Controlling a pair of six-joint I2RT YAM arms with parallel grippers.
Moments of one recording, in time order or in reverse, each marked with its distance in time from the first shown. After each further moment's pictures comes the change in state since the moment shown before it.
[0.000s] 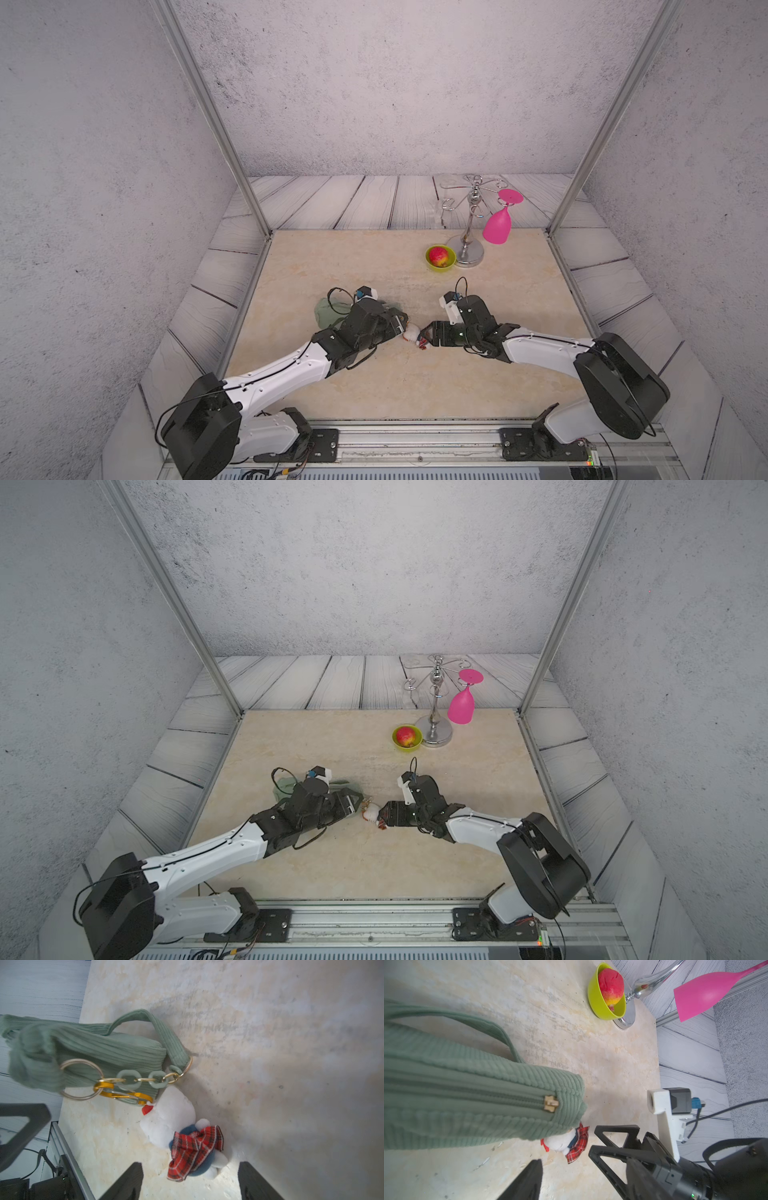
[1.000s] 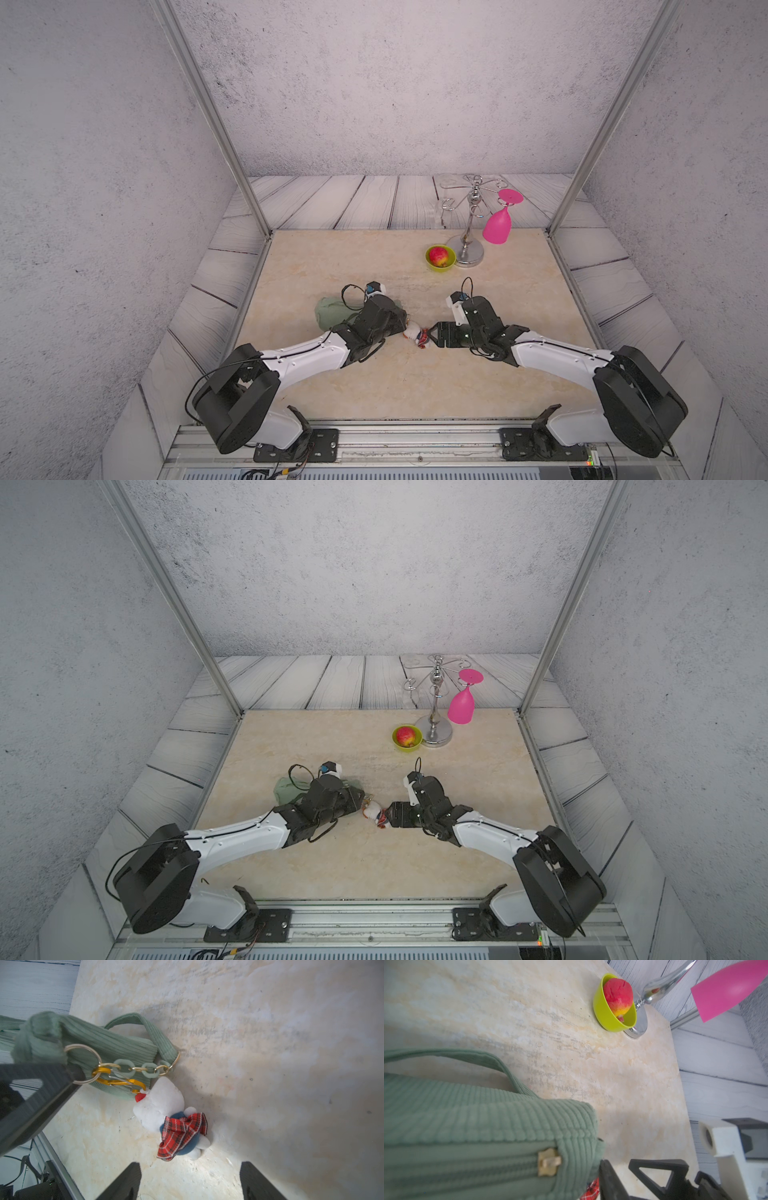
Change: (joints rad) left arm 0.000 0.190 0.039 0.148 -0.090 0.109; right arm 0.000 -0.089 -0.018 -0.096 0.069 -0.014
